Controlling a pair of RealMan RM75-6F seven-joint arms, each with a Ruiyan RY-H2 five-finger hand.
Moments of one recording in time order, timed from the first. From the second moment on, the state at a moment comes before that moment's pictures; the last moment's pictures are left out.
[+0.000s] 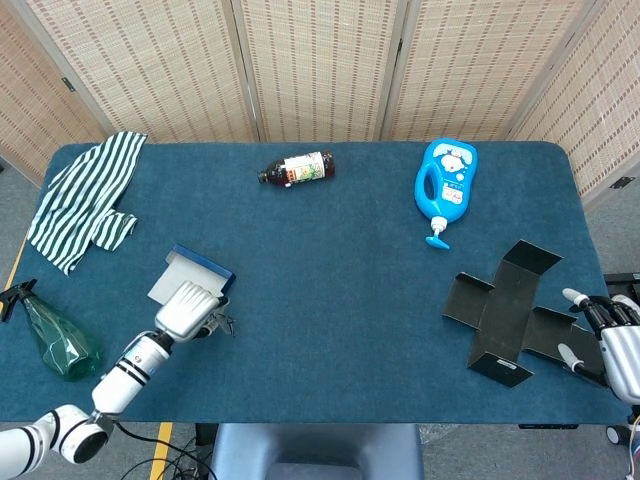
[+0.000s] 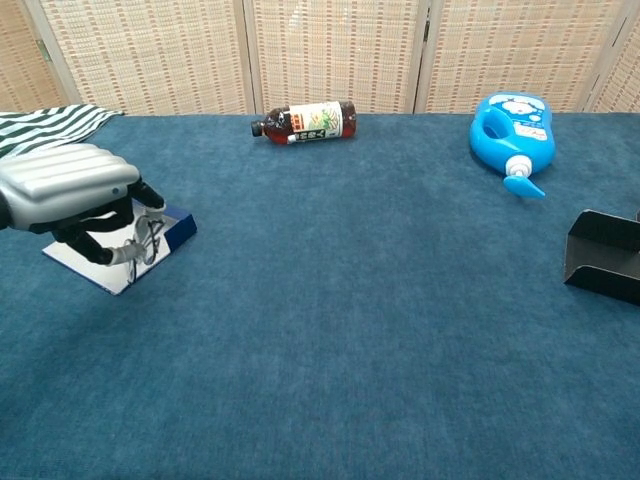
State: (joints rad) left arm -0.67 -1.39 -0.03 -1.45 1.44 1.04 0.34; right arm 0.04 -1.02 0.05 -1.58 -1.56 1.54 0.09
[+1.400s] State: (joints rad) left arm -0.69 -1.58 -0.04 -0.94 1.48 1.03 0.40; right arm 0.04 -1.02 0.05 -1.59 -1.55 1.53 0.07
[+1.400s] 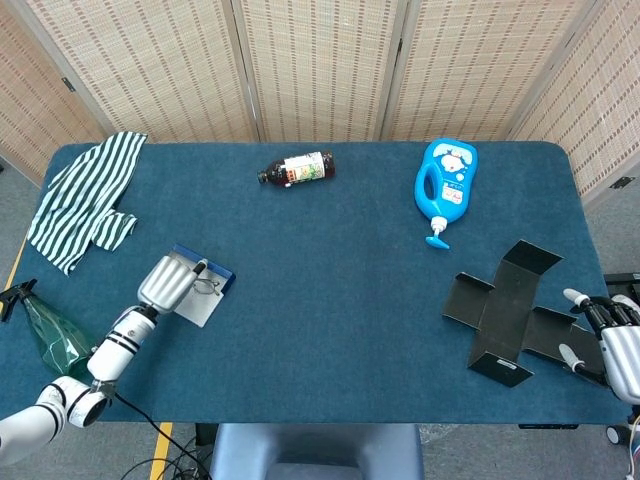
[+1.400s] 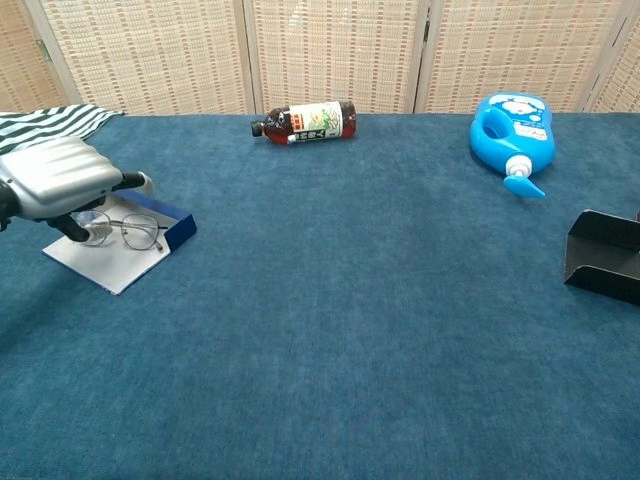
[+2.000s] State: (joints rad) left arm -0.64 -1.53 -0.08 -1.03 1.36 1.01 0.49; right arm 0.05 -1.02 0.05 -1.58 -1.55 1.53 0.08
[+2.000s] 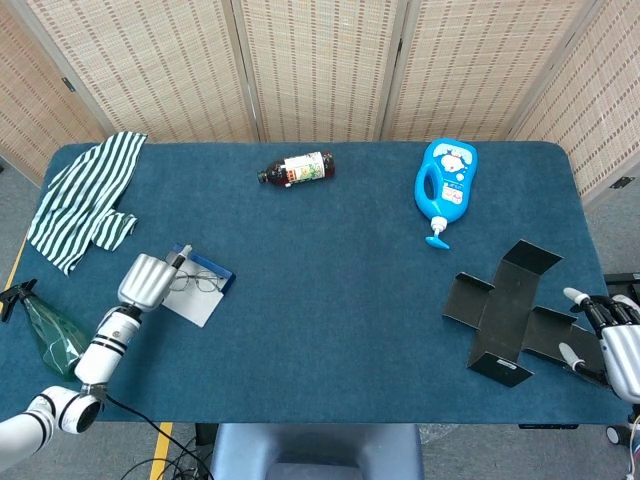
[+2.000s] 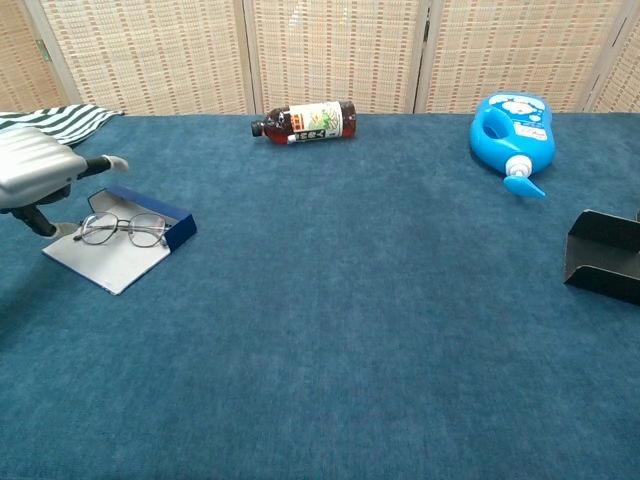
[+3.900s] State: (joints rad) left arm -0.69 -1.36 -0.04 -1.44 0.99 0.94 0.74; right arm 0.04 -1.02 0.05 -1.58 -1.56 1.53 0.09
